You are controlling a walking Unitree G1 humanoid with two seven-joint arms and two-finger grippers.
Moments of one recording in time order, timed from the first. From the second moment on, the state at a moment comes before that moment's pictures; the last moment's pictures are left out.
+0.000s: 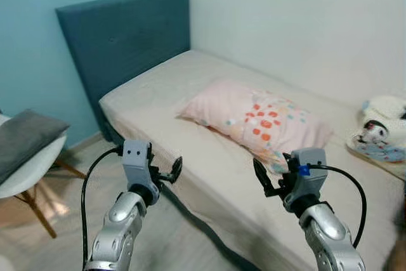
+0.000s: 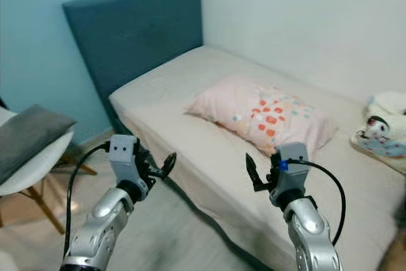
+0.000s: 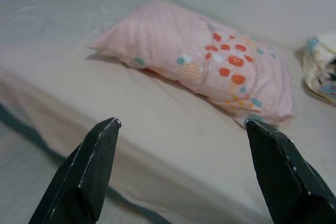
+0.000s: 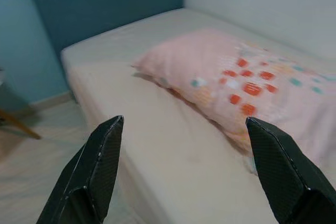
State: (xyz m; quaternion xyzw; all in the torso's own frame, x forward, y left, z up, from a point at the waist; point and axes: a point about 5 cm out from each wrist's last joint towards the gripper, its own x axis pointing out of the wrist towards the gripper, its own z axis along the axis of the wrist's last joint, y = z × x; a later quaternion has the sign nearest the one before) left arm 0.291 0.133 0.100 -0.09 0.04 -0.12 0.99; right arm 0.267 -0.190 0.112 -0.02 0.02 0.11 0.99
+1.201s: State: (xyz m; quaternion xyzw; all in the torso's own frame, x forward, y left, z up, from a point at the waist) left arm 0.294 0.123 0.108 -0.10 0.02 -0.14 0.99; right arm 0.266 -0.192 0.114 -0.04 0.02 0.12 0.99
